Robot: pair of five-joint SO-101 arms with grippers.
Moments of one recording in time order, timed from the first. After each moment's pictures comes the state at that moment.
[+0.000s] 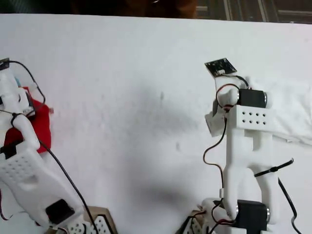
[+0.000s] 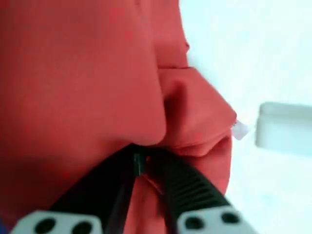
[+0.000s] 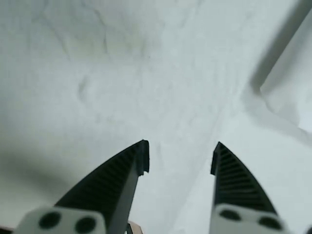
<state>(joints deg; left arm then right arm) -40.8 30.9 -15.4 77.5 -5.1 2.5 -18.9 19.4 88.3 24.6</state>
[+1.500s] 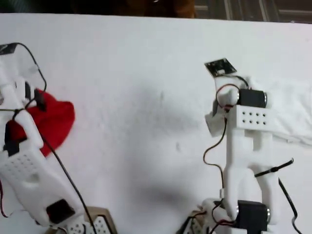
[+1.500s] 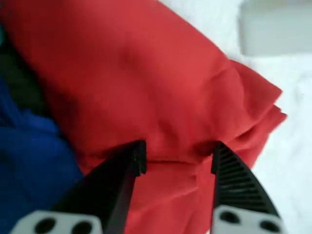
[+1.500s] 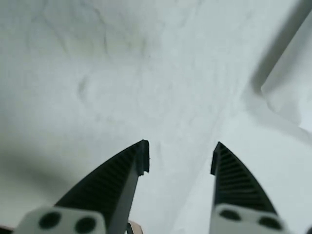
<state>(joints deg) -38.1 33.0 -31.4 93.1 -16.1 2.5 -18.9 19.6 88.3 24.6</state>
